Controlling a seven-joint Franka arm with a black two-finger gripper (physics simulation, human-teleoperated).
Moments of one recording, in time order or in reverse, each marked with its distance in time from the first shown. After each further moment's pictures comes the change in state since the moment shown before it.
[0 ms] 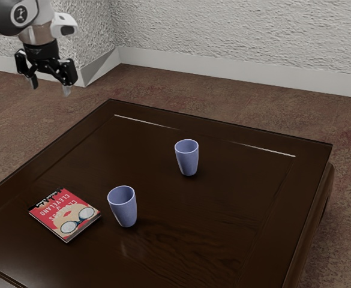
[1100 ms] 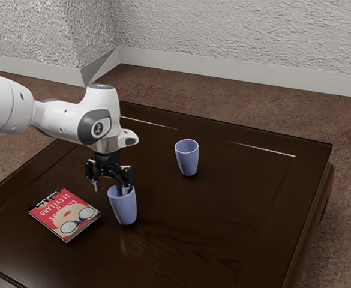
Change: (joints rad) arm 0.021 0.376 -0.108 -0.317 -0.213 0.407 -0.042
